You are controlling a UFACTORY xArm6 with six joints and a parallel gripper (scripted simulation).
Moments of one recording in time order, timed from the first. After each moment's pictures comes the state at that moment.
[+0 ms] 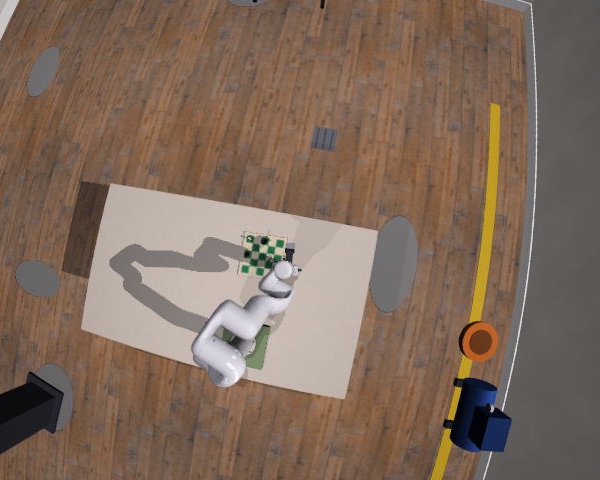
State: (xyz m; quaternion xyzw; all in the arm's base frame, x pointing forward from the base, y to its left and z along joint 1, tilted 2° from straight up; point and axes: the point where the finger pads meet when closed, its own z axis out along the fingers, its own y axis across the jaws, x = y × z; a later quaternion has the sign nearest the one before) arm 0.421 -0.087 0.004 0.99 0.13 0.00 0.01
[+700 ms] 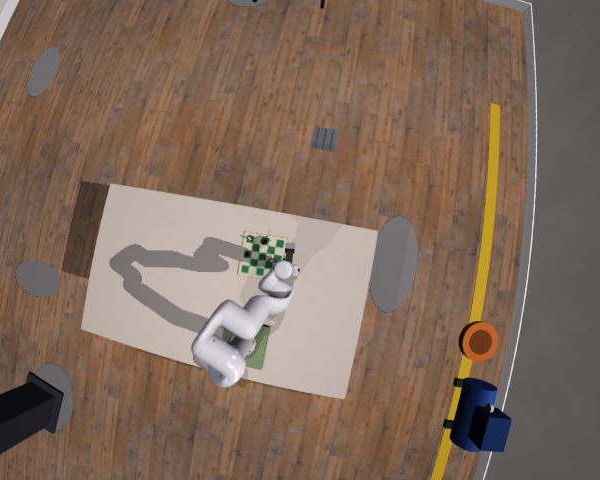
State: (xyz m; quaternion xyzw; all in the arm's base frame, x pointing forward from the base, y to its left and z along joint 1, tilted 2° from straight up) arm 0.421 -0.087 0.004 0.99 0.13 0.00 0.01
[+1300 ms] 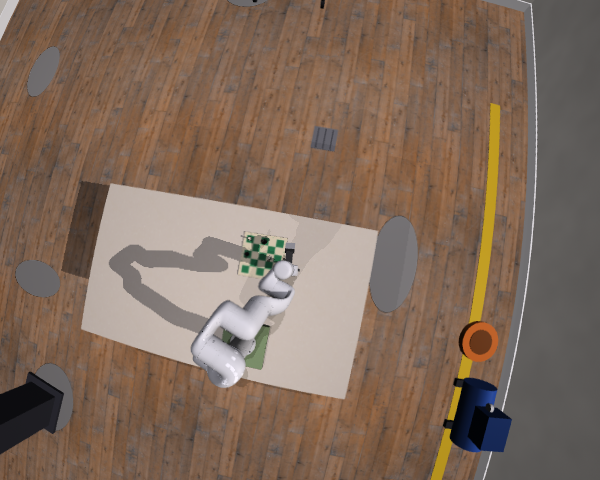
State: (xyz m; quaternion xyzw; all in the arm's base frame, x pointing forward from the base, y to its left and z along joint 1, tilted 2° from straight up) arm 0.420 -0.087 0.007 0.99 0.13 0.00 0.01
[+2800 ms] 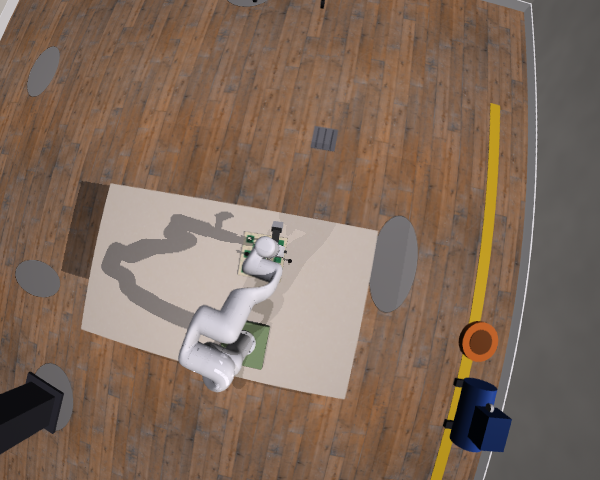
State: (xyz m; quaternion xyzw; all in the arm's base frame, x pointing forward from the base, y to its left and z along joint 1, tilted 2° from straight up) arm 0.481 -0.009 0.108 1.00 0.09 0.00 0.01
